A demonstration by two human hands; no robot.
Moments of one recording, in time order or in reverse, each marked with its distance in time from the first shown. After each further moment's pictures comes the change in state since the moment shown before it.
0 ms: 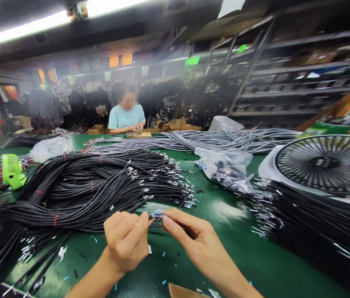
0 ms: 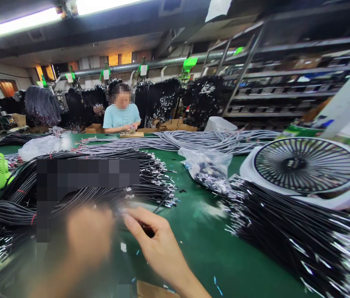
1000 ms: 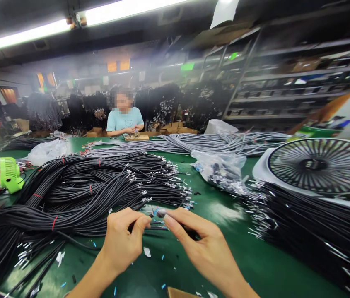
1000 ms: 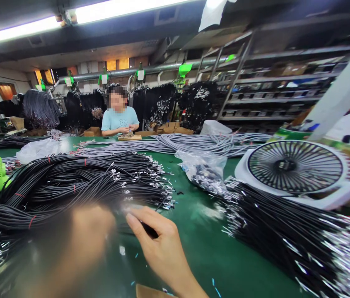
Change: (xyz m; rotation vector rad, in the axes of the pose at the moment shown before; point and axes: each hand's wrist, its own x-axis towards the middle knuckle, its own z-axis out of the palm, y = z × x) left_hand 0.019 -0.001 -0.010 -0.573 -0.249 -0.362; right_hand 0.000 -0.006 -0.002 -0.142 0.249 -0.257
